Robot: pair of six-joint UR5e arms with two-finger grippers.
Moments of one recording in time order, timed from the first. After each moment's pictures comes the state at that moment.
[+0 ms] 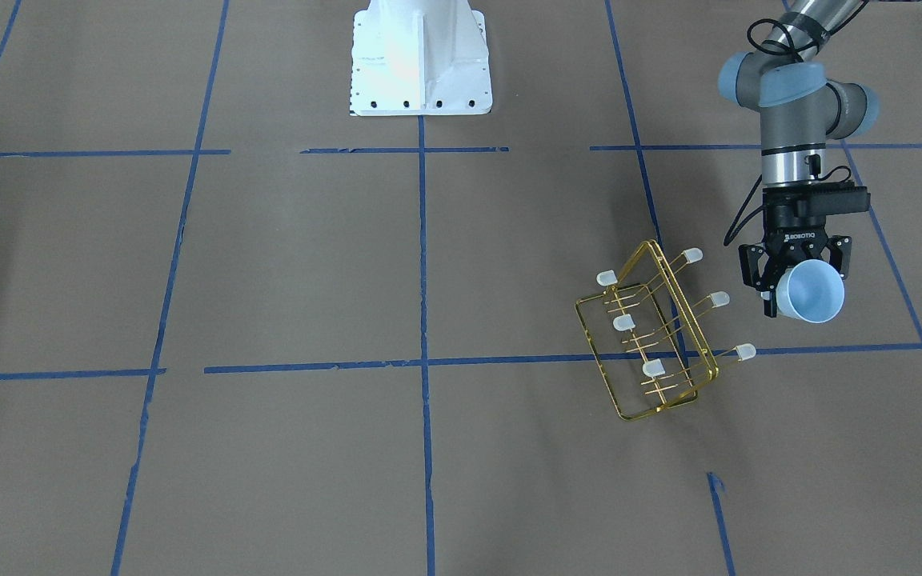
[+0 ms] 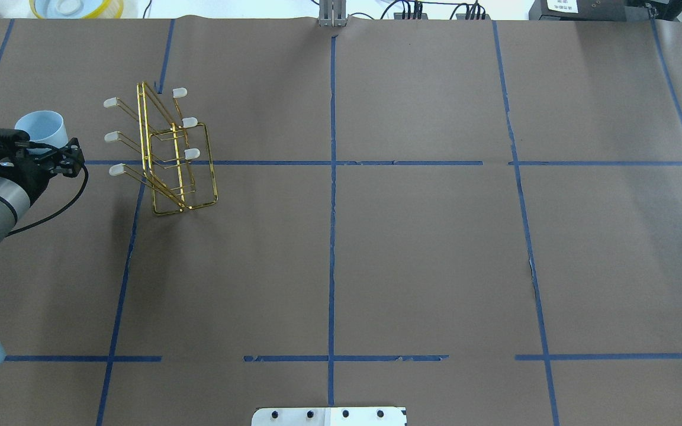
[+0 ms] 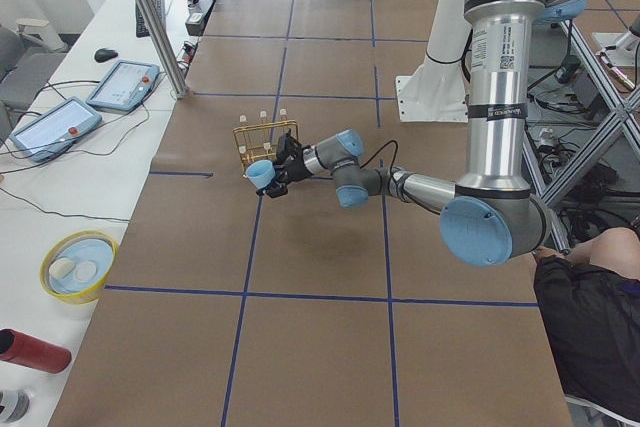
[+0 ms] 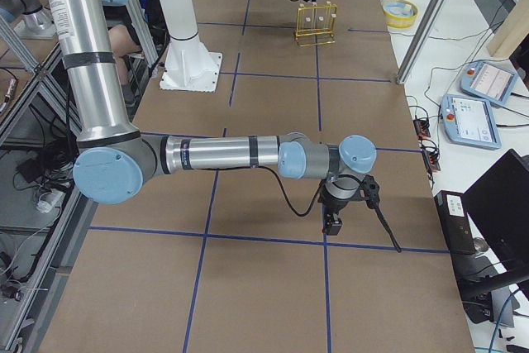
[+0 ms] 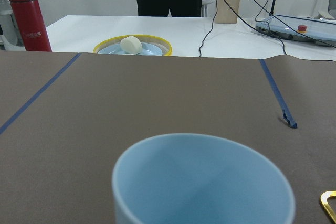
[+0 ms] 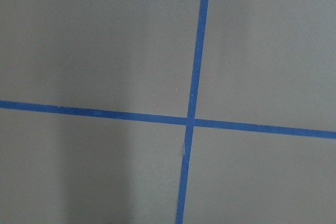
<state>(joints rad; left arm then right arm) -0.65 -1.54 -1.69 -2.53 -1.05 -0.93 1.49 -1.38 1.46 -1.67 2.30 -0.04</state>
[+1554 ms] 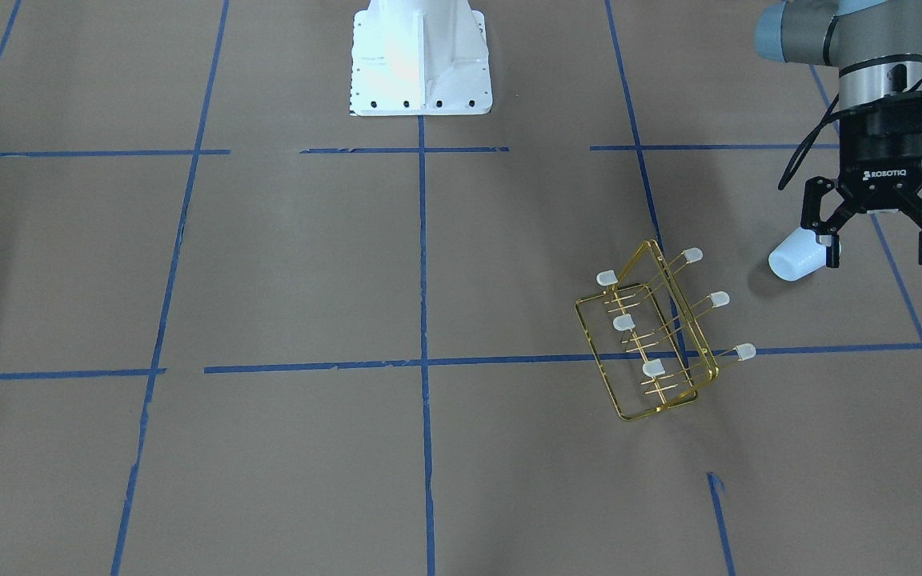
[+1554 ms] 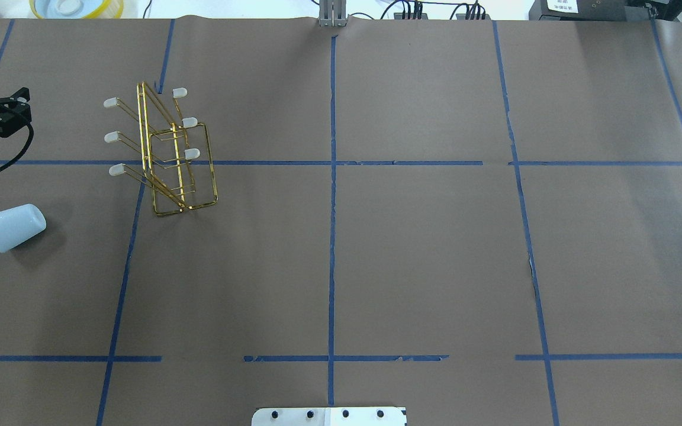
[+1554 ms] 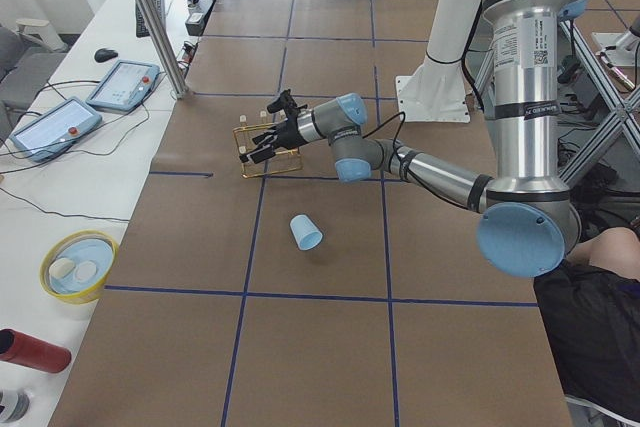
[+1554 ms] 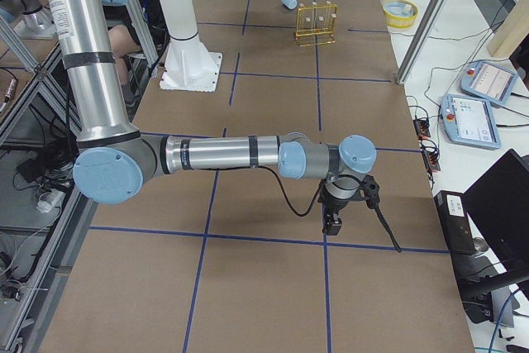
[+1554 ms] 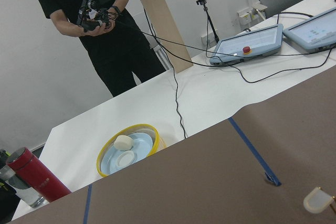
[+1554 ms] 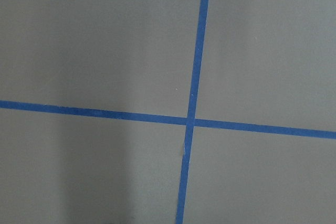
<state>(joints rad) -0.86 -1.48 -1.92 -2.54 -1.25 -0.68 1.49 -1.38 1.46 -1.67 2.30 -0.04</state>
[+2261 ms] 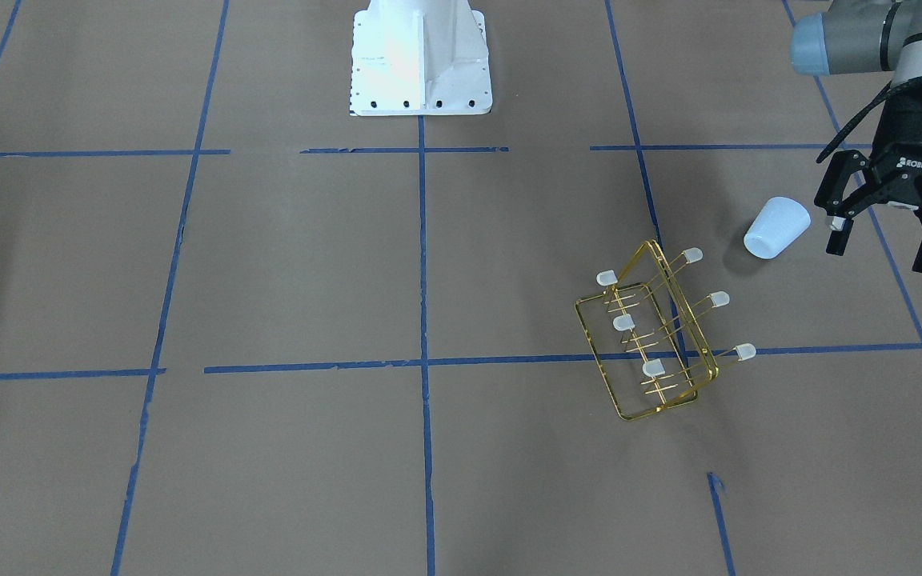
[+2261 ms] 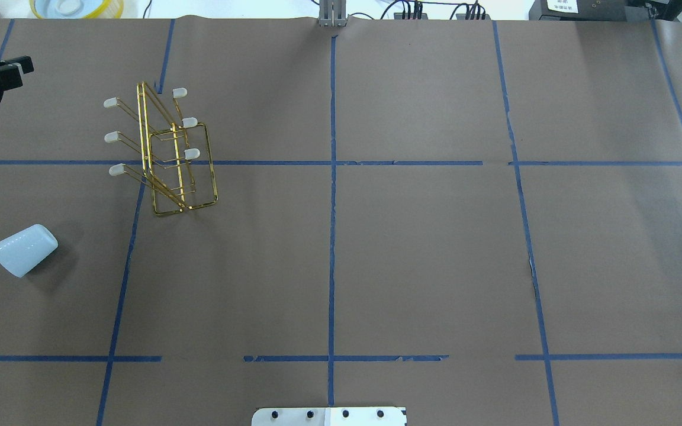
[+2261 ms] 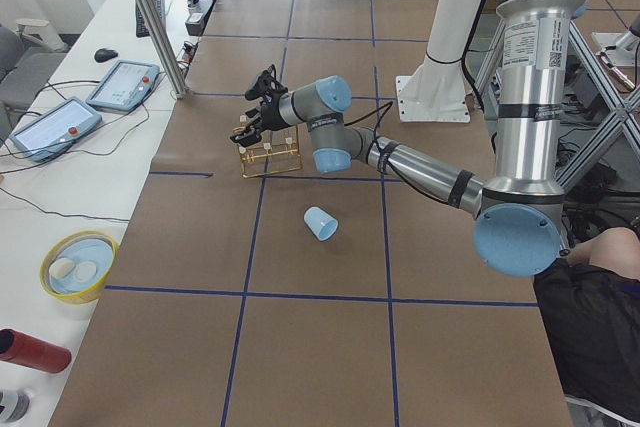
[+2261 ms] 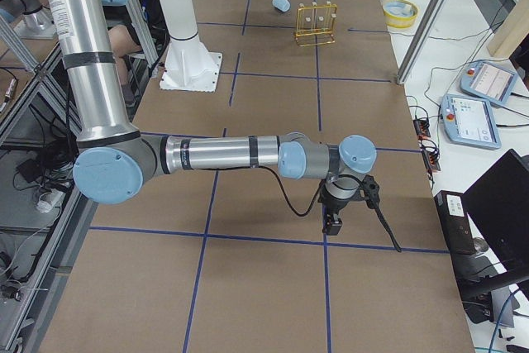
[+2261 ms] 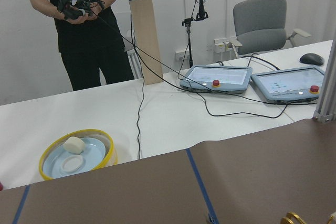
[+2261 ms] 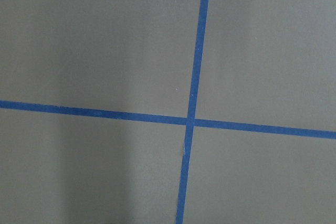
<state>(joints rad) -1.05 -1.57 -1.90 -2.57 -1.68 -0.76 1.49 -1.38 1.46 -1.67 2.30 -0.04</state>
